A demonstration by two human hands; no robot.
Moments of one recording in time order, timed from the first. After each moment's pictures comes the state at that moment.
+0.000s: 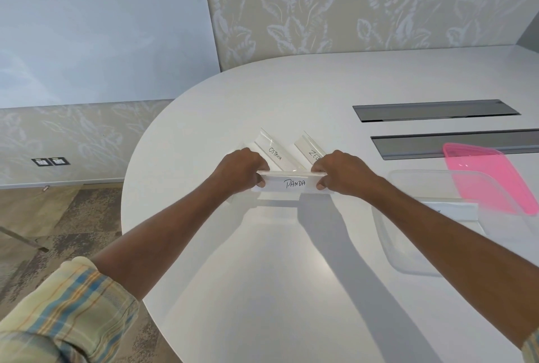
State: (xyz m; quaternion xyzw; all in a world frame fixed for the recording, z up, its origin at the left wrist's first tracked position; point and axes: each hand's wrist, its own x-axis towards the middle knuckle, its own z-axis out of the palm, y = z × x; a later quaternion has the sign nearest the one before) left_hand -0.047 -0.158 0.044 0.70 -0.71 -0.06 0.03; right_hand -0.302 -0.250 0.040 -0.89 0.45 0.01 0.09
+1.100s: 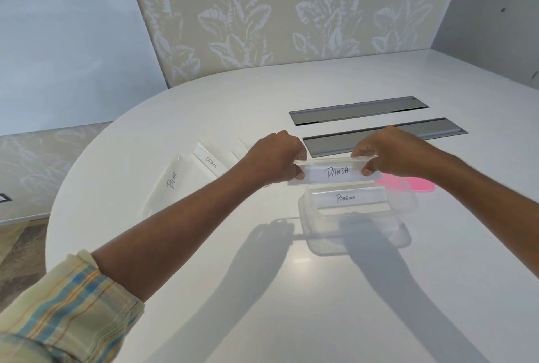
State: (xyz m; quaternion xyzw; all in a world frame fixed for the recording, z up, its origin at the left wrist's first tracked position) left_hand -0.286 -0.190 0.123 0.60 -0.80 -0.02 0.07; right_hand -0.564 -0.251 0.128 -0.84 0.52 -0.05 0.10
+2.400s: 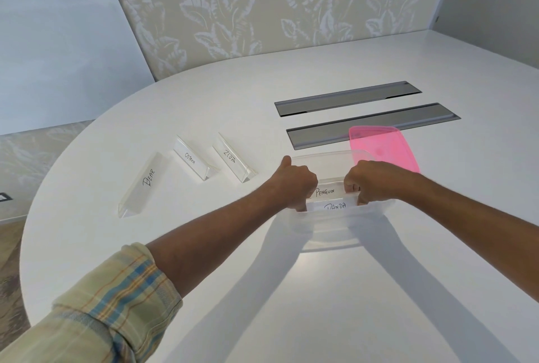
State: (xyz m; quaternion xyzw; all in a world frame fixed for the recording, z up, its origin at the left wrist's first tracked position) left_hand -0.389 -0.211 0.052 0.53 -0.83 0.04 -0.19; right_hand -0.603 -0.268 0.042 -0.86 0.47 0.18 0.04
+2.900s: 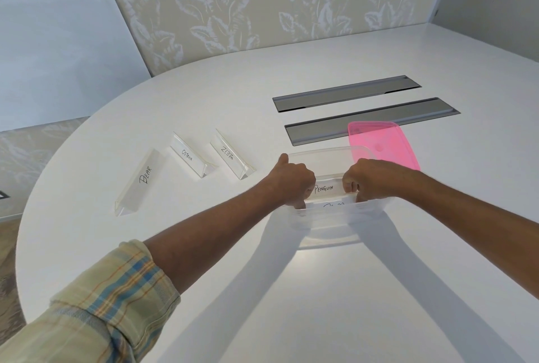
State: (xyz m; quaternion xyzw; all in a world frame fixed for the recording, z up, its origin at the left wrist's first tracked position) left_hand -0.384 -0.220 0.038 0.52 -0.84 0.02 -0.16; right_hand -0.606 -0.269 0.037 -0.87 0.46 0.16 0.07
